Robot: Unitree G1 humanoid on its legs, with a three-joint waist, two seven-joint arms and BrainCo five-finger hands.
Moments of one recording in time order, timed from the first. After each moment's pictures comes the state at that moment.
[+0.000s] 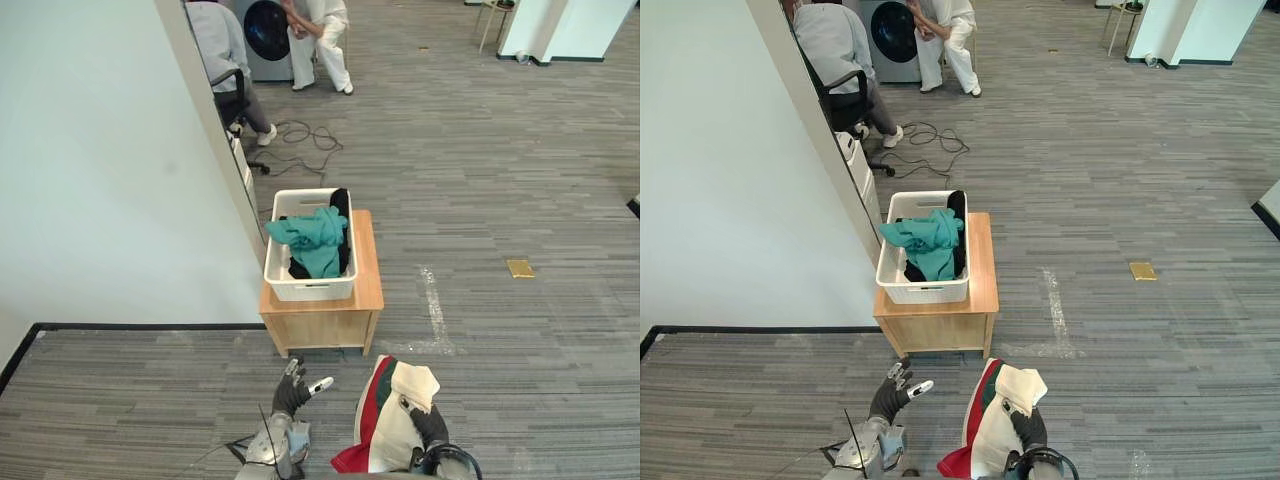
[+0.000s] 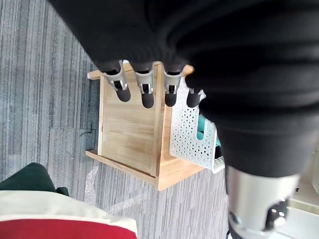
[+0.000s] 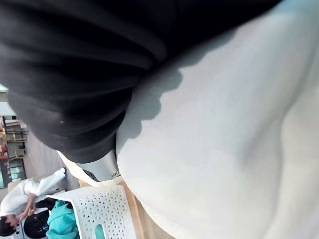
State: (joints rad) left arm 0.20 0.03 -0.25 0.47 -0.22 -0.10 0.11; right arm 0.26 0.01 0.04 0.59 0.22 -0.11 -0.06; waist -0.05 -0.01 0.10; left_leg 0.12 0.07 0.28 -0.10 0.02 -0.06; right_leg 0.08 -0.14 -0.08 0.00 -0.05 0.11
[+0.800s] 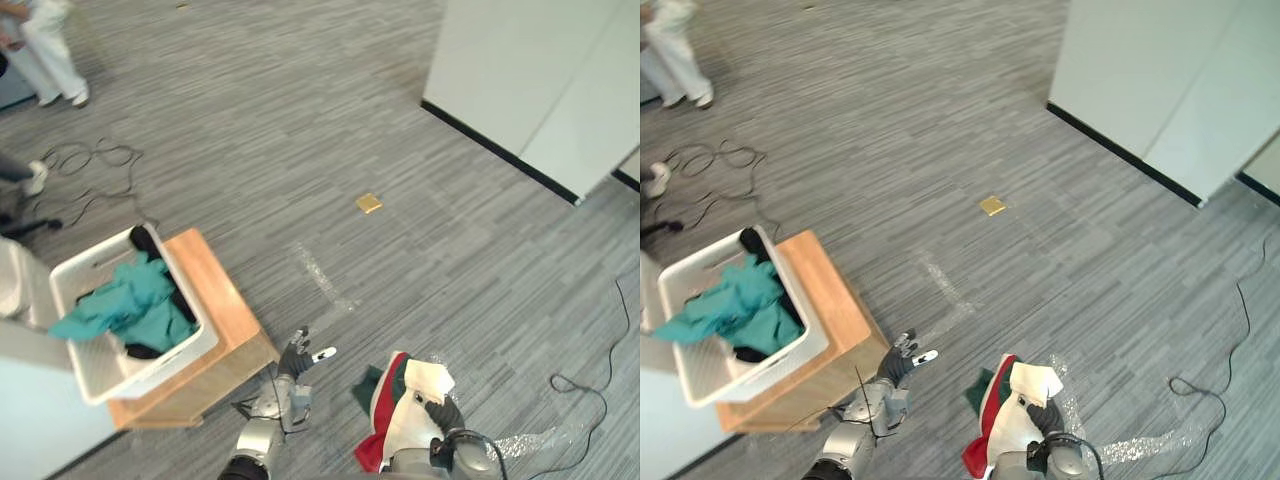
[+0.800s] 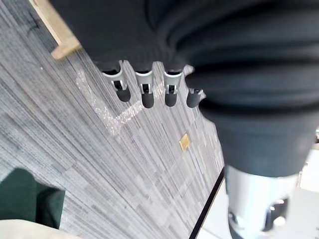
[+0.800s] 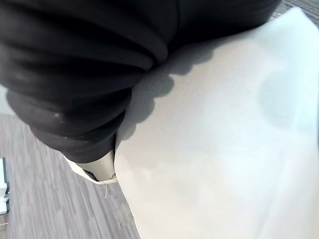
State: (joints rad) left arm 0.03 -0.03 -0.19 0.56 -0.17 -0.05 0.07; right arm 0.20 -0.12 0.08 0.57 0.06 -0.07 -0.03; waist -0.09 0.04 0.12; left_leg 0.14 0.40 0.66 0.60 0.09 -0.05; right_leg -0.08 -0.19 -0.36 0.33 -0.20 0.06
